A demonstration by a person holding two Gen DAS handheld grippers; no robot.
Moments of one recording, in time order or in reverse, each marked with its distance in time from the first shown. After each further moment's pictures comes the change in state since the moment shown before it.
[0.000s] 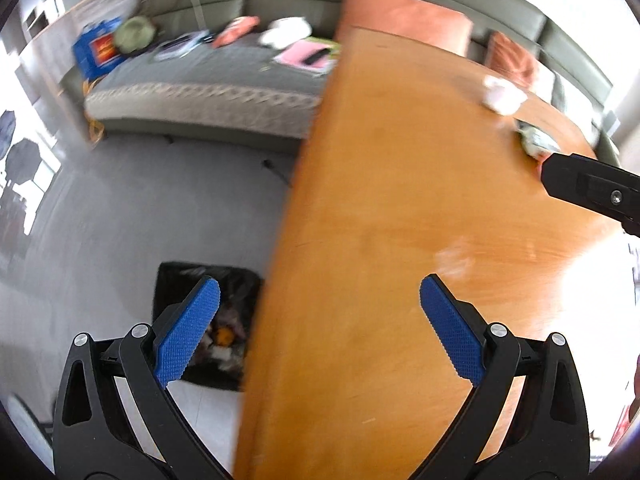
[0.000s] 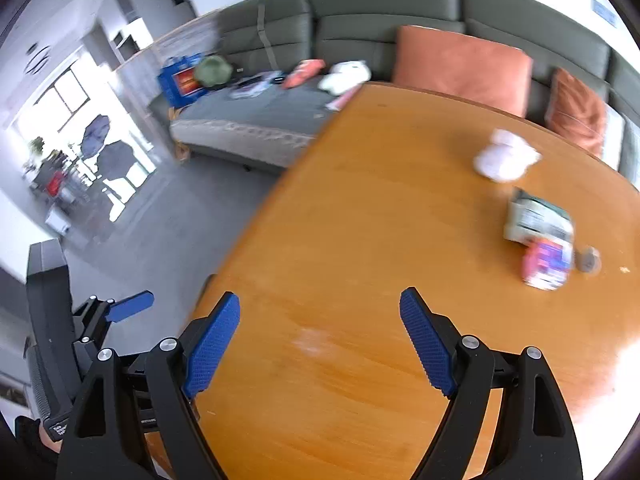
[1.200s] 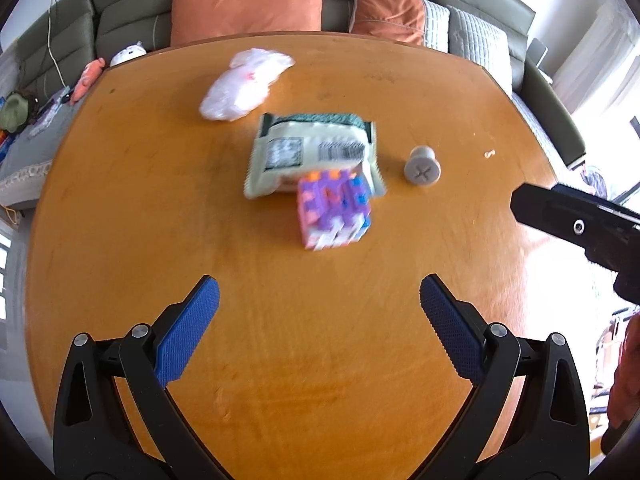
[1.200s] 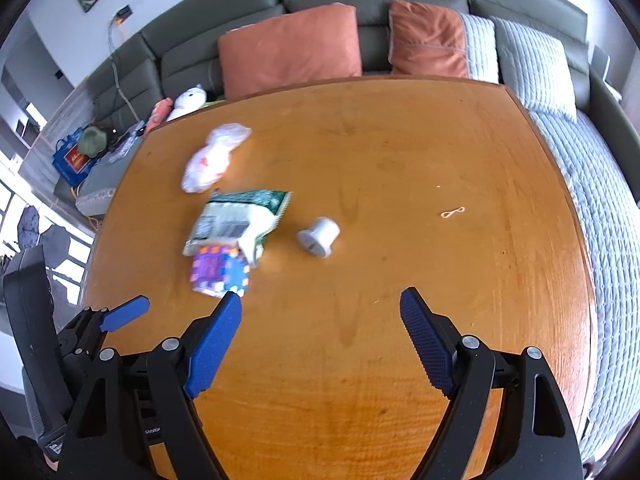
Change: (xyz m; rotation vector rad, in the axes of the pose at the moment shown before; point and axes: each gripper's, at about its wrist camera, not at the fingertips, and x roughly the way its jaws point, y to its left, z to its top) left arm 0.082 -0.295 0.083 0.239 0.067 -0.188; right arm -0.043 -0.303 -0.019 0.353 0.014 -0.184
